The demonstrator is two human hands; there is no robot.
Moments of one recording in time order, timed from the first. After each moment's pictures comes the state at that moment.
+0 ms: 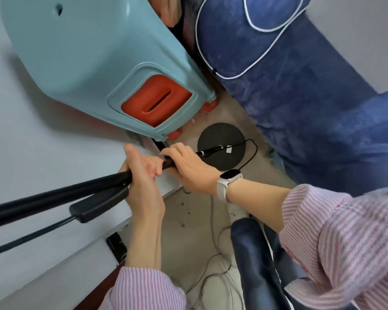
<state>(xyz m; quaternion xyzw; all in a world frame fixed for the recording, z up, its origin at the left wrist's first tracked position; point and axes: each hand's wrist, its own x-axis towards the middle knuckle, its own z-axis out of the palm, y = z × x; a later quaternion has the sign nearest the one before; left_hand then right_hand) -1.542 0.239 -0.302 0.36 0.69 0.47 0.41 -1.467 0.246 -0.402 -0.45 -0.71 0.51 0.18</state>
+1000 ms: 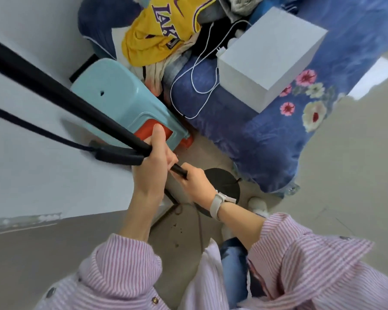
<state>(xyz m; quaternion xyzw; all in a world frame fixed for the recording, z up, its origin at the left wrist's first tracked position) -1.471 0.129 -0.074 0.50 0.56 0.40 0.53 -1.418 0.099 -0.200 -0.63 -0.47 0.52 0.33</state>
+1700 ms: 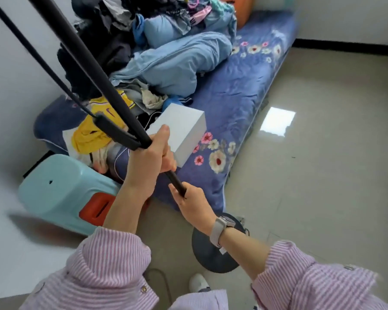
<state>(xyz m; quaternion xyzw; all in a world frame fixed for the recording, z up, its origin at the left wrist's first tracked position) -1.262 0.022 0.070 0.61 0.36 0.31 0.63 -1.226 -0.041 -0.075 -0.70 -0.39 0.34 0.49</state>
